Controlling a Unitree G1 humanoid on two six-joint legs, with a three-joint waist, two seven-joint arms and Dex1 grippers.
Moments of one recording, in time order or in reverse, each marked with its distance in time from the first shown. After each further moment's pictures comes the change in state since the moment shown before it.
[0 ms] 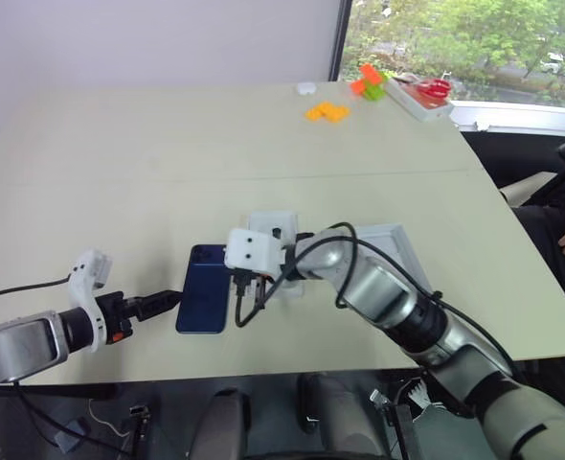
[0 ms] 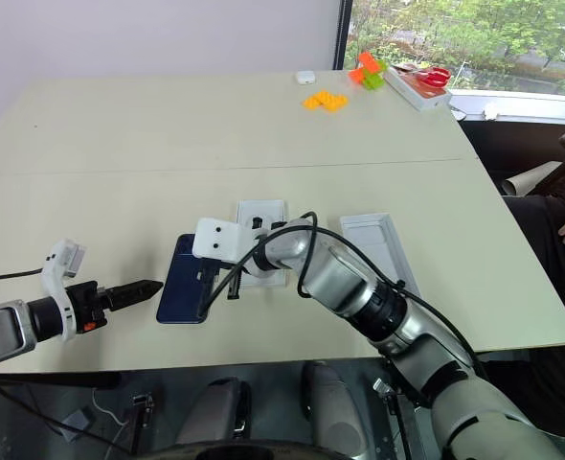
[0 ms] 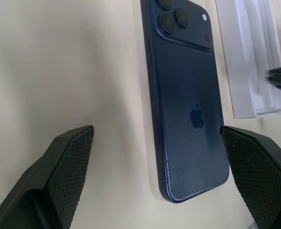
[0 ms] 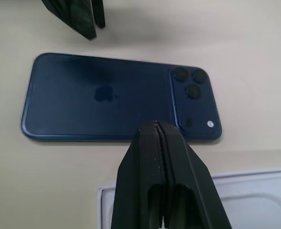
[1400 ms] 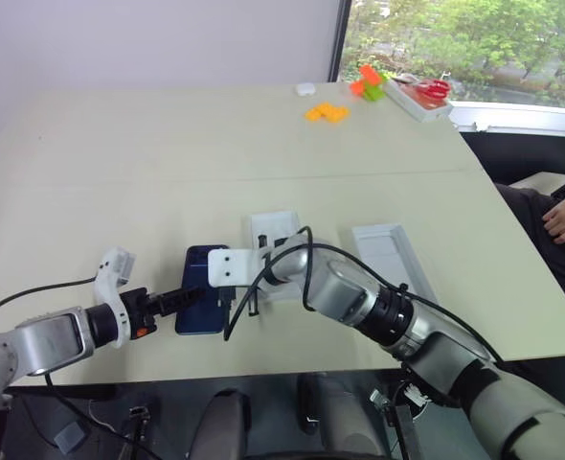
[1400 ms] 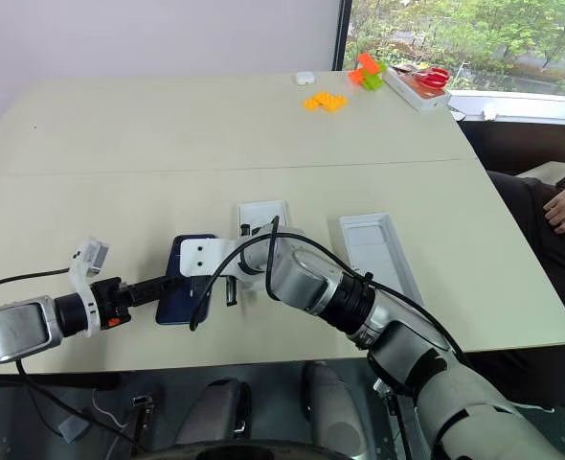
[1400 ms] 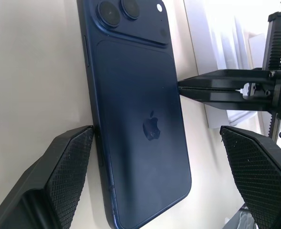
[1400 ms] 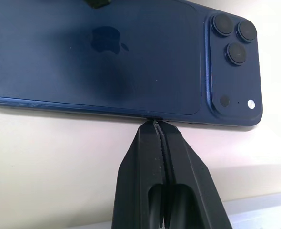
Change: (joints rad) left arm -0.019 -0.032 -0.125 0.007 -0.151 -0.088 0.085; right arm -0.052 0.075 0.111 0.152 -0.189 -0.054 0.107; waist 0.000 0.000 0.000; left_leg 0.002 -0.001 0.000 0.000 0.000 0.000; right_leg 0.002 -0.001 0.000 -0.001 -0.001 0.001
